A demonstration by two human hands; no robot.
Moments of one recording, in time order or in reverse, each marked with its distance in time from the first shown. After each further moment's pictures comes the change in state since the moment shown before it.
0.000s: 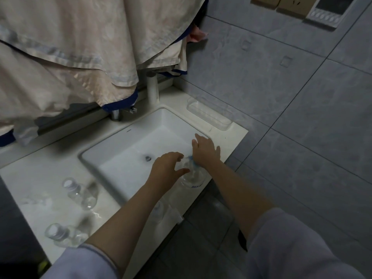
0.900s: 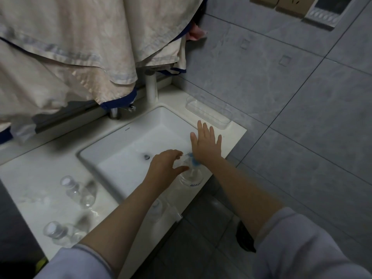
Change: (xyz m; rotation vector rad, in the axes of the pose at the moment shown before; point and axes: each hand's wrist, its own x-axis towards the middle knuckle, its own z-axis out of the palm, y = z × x) left_hand -0.005 0.003 -0.005 -0.007 0.011 0.021; right_hand 0.002 0.003 0.000 -0.095 0.221 -0.044
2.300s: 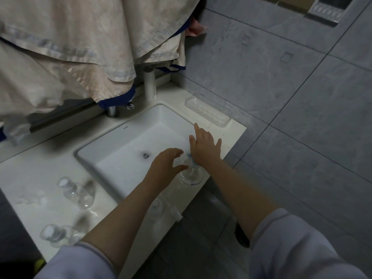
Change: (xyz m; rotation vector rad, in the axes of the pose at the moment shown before) left_hand 0.003 0.002 -0.004 -0.118 -0.087 -0.049; right_hand -0.002 -0.001 0.008 0.016 -0.031 -0.001
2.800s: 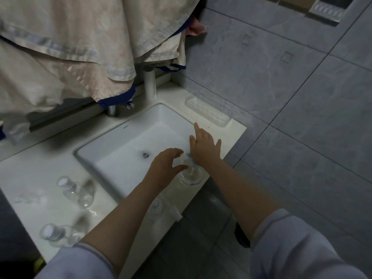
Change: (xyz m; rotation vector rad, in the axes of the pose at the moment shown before) left_hand 0.000 -0.001 0.002 0.005 -0.013 -0.005; right_hand -0.002 -0.002 -0.001 0.017 0.007 -0.002
